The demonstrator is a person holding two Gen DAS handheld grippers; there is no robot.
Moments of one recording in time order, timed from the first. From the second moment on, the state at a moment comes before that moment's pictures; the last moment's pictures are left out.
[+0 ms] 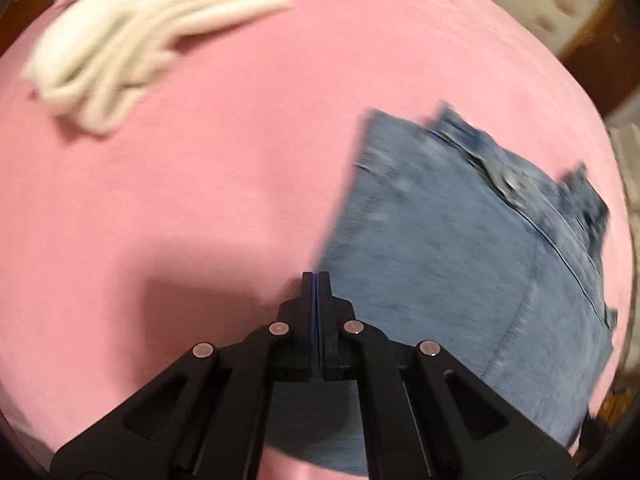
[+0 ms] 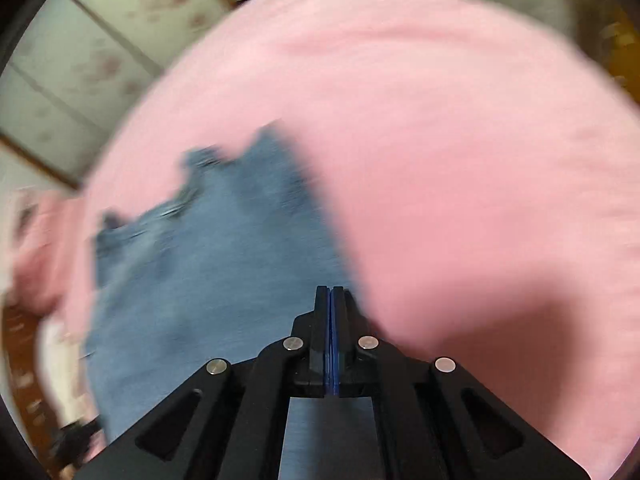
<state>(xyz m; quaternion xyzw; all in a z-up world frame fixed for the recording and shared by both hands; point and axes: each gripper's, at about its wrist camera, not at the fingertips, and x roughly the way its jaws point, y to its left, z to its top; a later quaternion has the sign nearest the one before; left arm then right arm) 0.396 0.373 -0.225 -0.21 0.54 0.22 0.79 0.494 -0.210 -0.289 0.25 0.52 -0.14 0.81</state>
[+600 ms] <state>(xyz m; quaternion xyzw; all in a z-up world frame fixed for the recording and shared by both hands) 0.356 0.143 -0.235 -0.25 0.60 -0.02 0.76 0.462 0.073 -0.289 0.19 0.58 0.19 0.77</state>
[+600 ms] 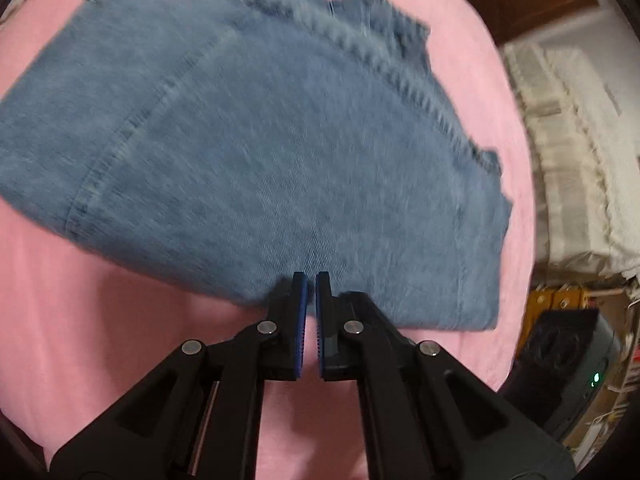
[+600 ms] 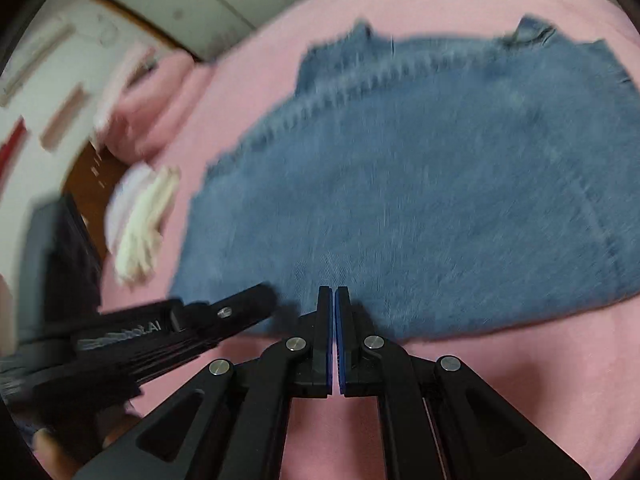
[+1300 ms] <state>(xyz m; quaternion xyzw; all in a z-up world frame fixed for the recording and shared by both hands) 0.296 0.309 -0.271 -0.26 0.56 0.25 0.75 0.516 -0.118 -0.283 0.17 0.55 -0.12 0.81</state>
